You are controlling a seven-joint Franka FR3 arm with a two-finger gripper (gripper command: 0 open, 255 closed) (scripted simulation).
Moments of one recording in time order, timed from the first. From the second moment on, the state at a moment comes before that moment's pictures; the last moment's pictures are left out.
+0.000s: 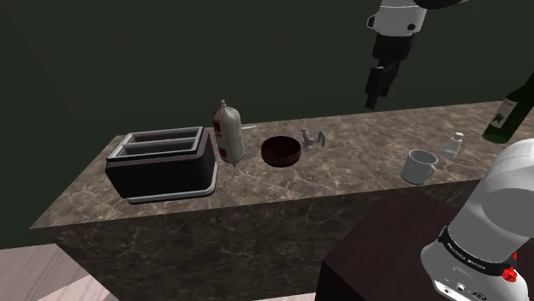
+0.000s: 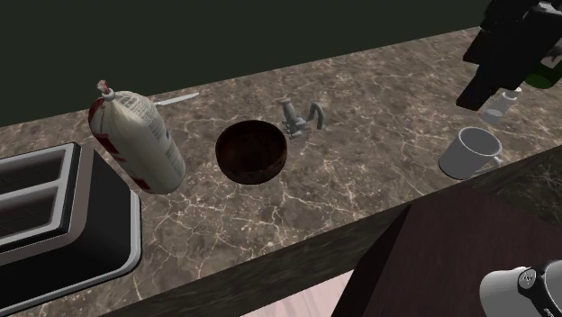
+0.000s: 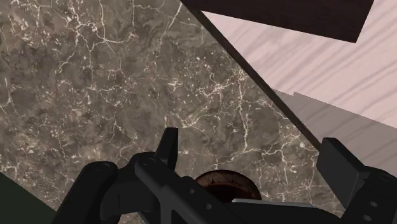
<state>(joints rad) 0.00 -0.79 0.00 -2.43 -0.02 1.67 -0.14</state>
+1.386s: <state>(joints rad) -0.02 -0.10 -0.10 -2.26 0.03 2.18 -0.22</state>
